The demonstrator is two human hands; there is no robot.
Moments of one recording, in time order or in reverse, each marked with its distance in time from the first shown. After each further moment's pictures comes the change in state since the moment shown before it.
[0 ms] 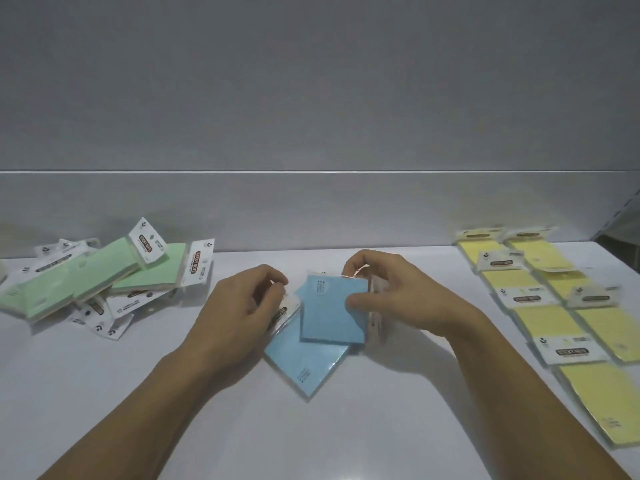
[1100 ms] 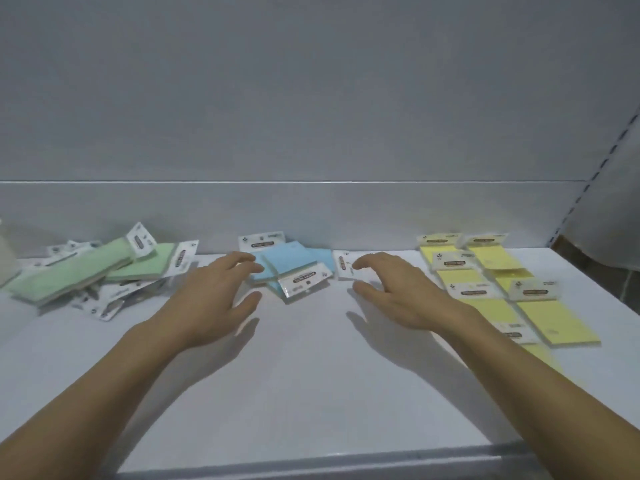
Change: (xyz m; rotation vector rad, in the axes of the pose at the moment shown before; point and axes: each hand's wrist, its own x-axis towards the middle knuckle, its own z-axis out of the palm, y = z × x) left_hand -0.012 0.034 -0.008 0.573 -0.111 0.139; right_hand -0.044 0.036 -0.045 -0.706 0.165 -0.064
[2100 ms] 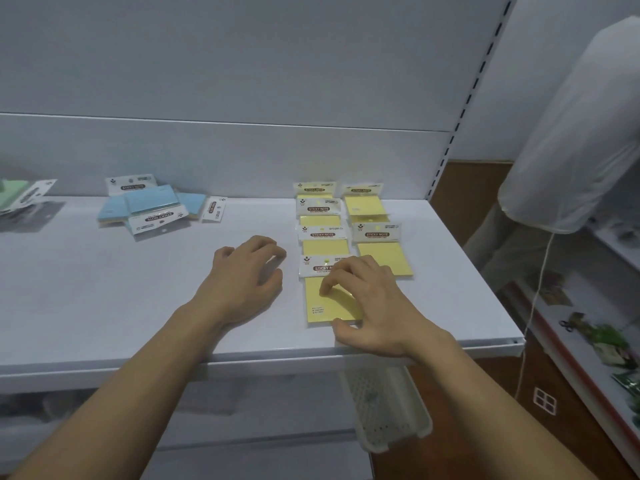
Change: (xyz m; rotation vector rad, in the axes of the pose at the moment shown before) left_hand 0.036 0.254 0.126 -0.164 -0.026 -0.043; right_hand -0.177 0.167 -0.039 0.030 0.083 -0.276
